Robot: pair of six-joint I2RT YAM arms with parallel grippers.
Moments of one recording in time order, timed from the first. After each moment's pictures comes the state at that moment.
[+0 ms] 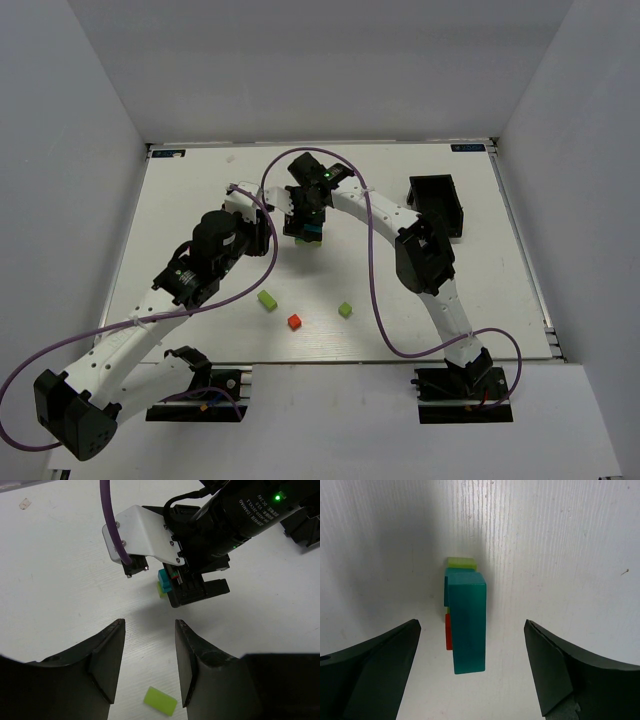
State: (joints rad) left arm -0.59 0.93 0.82 -0.24 -0.20 -0.12; right arm 0.77 2.30 2.11 -0.93 -0.23 -0.84
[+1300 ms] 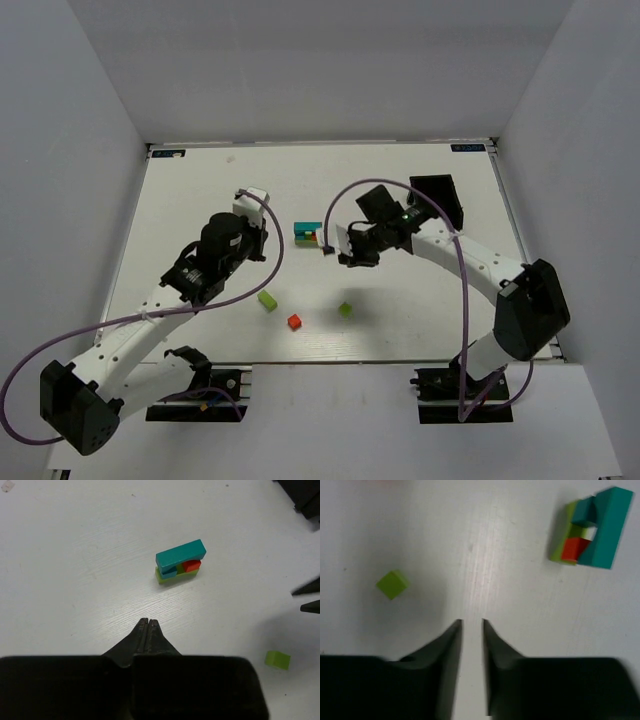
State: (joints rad) left arm -0.59 0.96 0.79 -0.23 -0.17 -0.10; right arm 0.69 1.55 1.22 -0.71 -0.46 -1.00
